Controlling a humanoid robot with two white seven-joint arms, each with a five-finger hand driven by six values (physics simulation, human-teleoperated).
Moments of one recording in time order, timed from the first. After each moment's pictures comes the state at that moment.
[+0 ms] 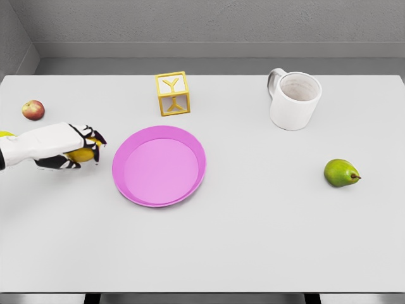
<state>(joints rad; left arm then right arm) -0.42 0.92 -0.48 -1.47 -0.37 -0.61 -0.45 -0.04 0.00 -0.31 0.21 0.30 -0.13 -0.04</state>
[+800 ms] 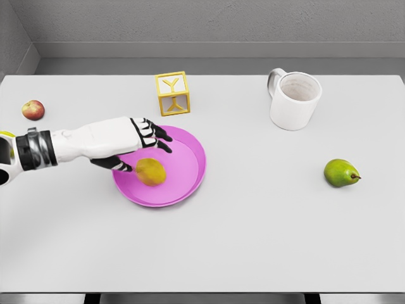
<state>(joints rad) -0.51 0.79 -0.58 -1.66 -0.35 -0.61 -0.45 -0.04 0.00 -0.31 0.21 0.30 -0.13 -0.04</state>
